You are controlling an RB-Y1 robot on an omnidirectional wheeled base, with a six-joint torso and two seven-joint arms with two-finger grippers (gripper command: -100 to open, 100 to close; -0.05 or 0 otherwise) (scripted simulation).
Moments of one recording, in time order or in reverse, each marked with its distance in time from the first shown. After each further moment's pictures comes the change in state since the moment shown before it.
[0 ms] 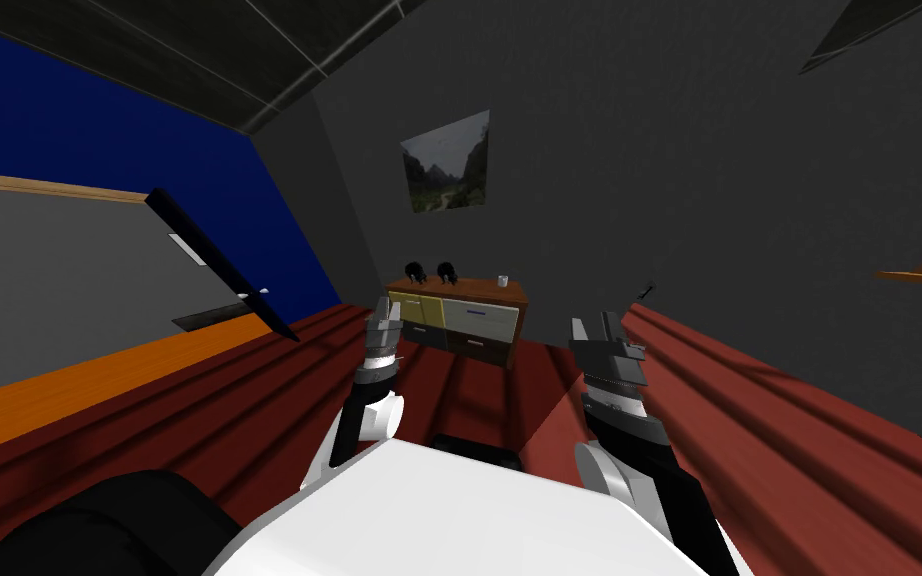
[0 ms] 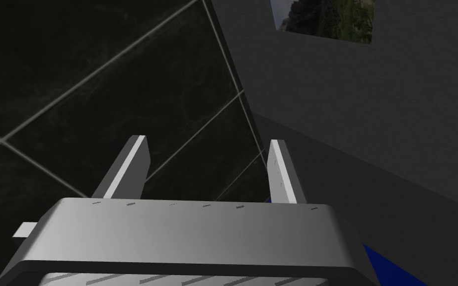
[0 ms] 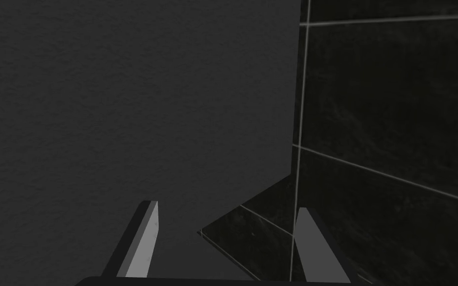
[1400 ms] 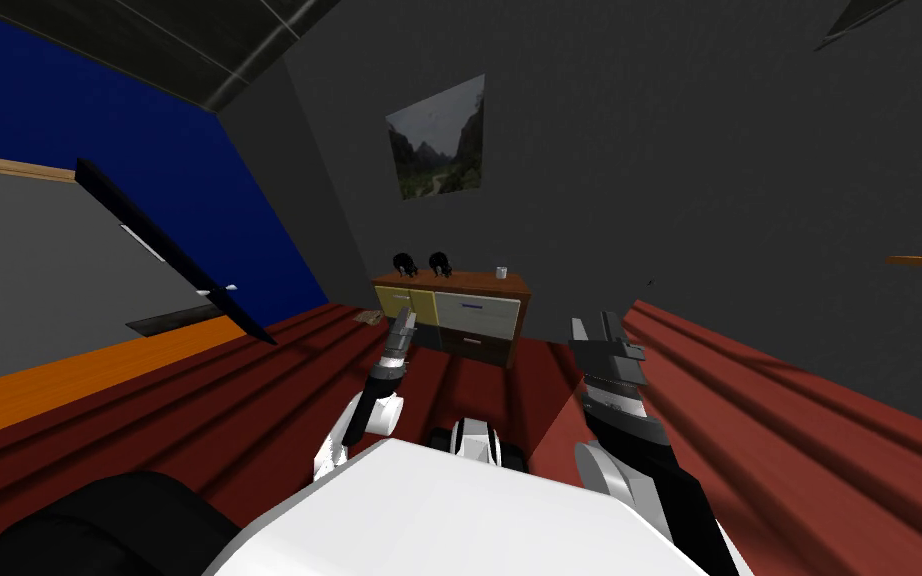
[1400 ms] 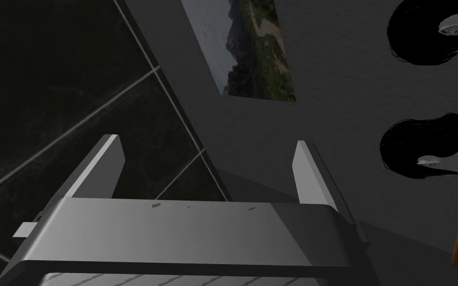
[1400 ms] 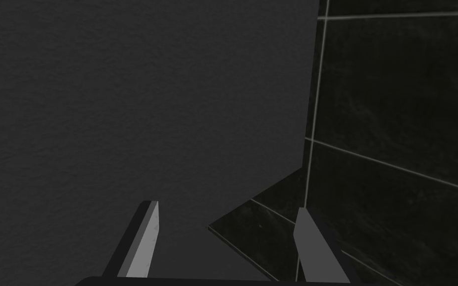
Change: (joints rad) left arm -0.064 0.175 -0.006 0.203 -0.010 -0.011 -0.002; right arm 0.000 0.000 0.000 0.000 0.000 0.000 0.000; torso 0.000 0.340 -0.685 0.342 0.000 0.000
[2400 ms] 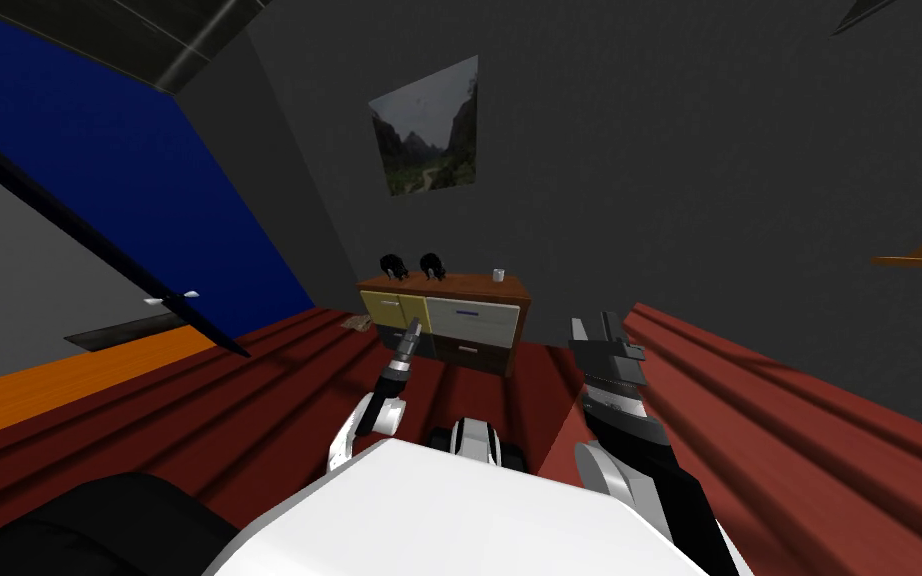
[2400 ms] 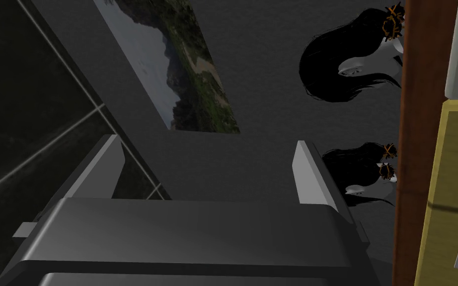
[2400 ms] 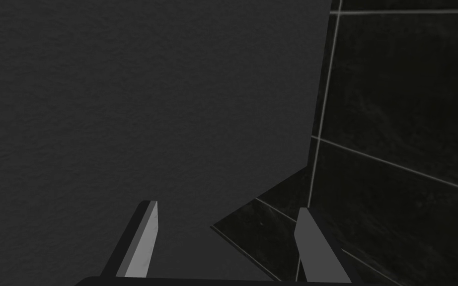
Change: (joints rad) left arm -0.051 0.040 -0.008 0.222 -0.009 -0.010 0.001; right arm 0.000 0.000 0.000 0.000 0.000 0.000 0.000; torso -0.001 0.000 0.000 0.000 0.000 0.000
